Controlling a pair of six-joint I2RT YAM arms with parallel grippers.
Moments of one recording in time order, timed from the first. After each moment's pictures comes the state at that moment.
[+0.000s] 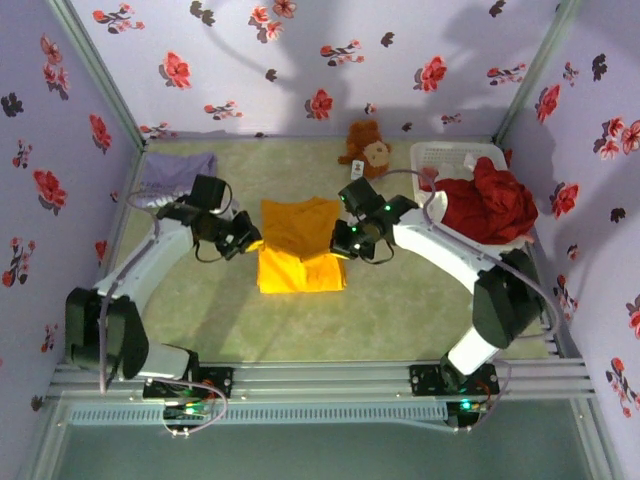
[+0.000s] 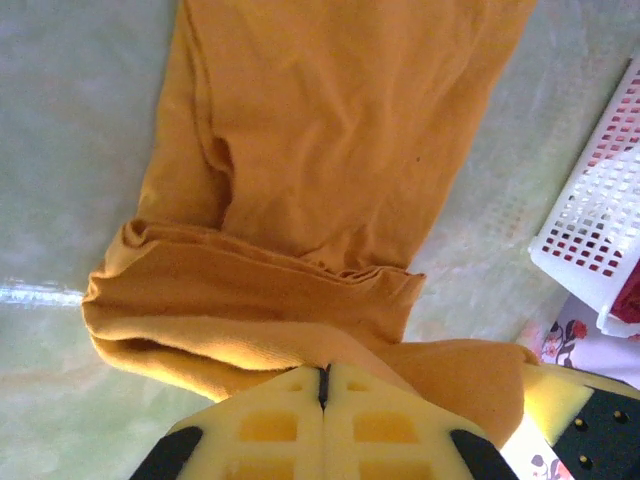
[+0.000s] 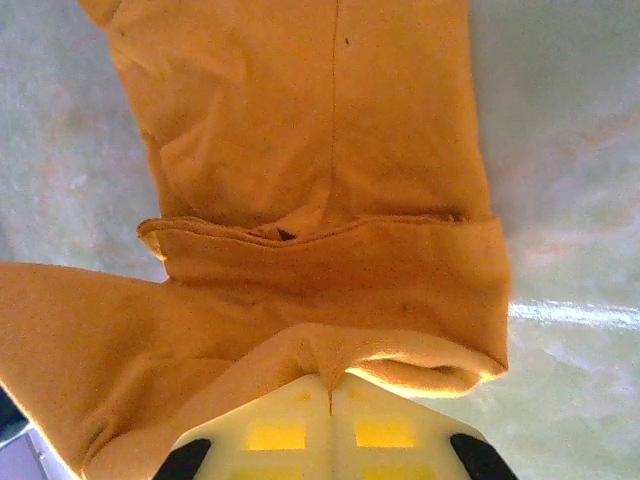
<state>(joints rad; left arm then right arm) -0.30 1.42 1.10 -0.79 0.48 -0.82 0.68 1.62 1.28 -0.79 -0.31 0.87</state>
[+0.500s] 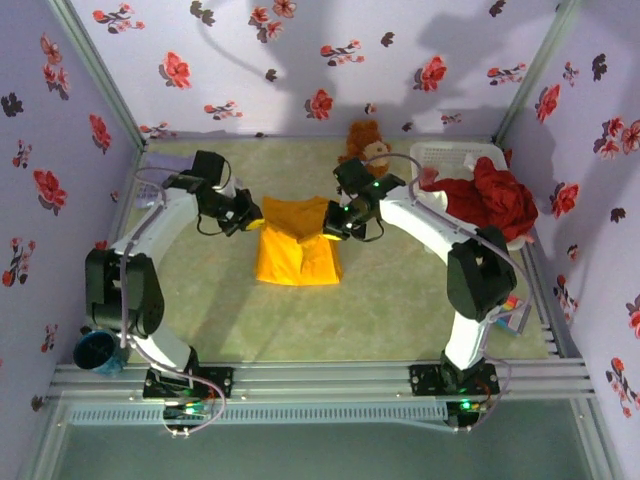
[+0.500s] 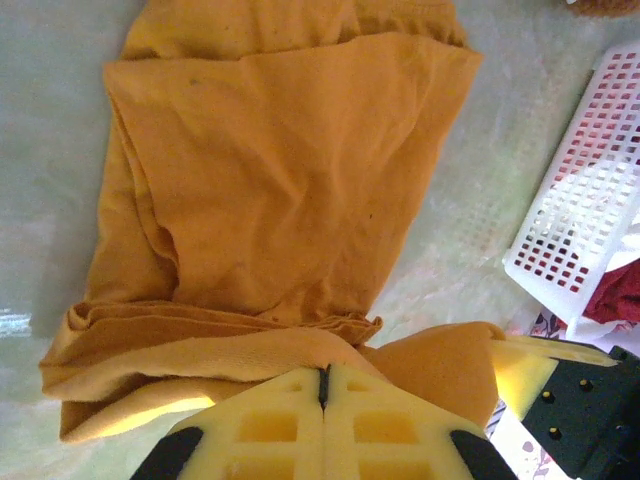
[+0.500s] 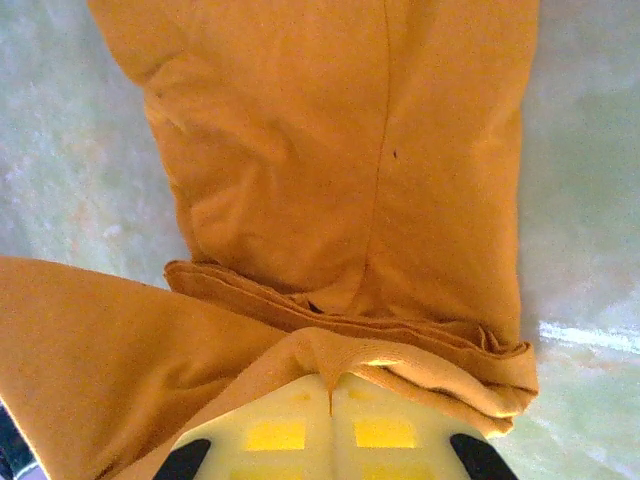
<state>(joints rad) -0.23 1.64 1.32 -0.83 0.57 -0.69 0.61 1.82 1.49 -0.82 -0.37 0.80</state>
